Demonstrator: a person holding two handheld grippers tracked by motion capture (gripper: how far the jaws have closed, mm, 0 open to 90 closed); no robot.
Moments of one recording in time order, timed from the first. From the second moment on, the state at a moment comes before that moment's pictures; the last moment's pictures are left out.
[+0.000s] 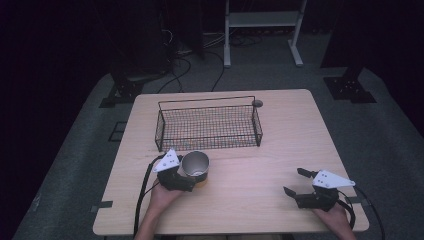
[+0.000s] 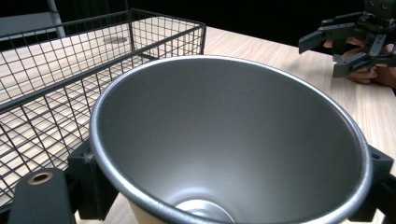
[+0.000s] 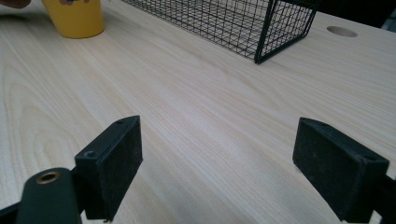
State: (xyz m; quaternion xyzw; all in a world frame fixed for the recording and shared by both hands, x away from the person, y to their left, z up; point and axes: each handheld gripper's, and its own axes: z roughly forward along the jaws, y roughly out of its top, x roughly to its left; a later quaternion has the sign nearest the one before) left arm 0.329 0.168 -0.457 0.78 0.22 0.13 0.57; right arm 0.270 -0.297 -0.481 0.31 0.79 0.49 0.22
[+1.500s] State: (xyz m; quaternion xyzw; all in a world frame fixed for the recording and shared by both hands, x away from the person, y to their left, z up) left arm 0.396 0.156 -0.377 0.75 0.20 0.15 0.61; right arm 0.269 -0.299 -0.481 0.30 0.79 0.49 0.22
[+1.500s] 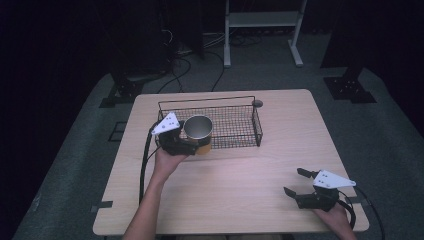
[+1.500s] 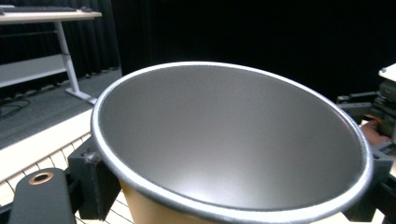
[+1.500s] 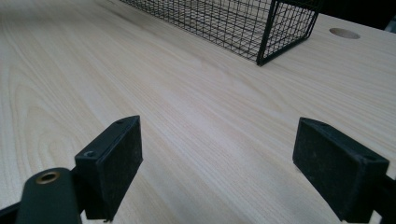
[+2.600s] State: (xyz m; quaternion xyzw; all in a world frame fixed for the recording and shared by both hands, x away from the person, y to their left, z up) left arm 0.471 0.147 -0.351 0.75 0.21 0.12 0.61; right arm 0.269 -0.299 -0.481 0.30 0.79 0.49 0.22
